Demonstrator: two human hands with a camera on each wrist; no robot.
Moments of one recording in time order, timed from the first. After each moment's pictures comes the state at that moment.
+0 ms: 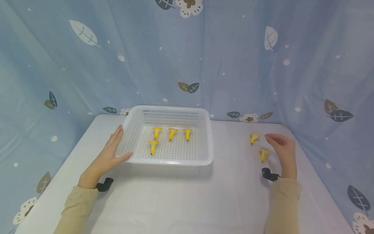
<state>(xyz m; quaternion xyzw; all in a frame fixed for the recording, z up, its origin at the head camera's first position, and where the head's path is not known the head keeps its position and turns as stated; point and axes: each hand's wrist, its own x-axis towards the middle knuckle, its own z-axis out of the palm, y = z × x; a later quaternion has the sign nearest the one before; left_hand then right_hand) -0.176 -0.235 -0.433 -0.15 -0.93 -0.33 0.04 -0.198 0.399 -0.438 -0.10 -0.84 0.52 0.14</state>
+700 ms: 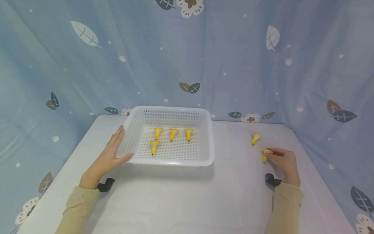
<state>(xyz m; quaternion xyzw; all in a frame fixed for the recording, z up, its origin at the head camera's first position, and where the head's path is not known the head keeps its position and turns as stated) -0.176 -0.235 -0.433 -0.16 -0.93 -0.33 0.05 -0.187 0.416 -0.476 -0.19 -0.87 0.45 0.00</state>
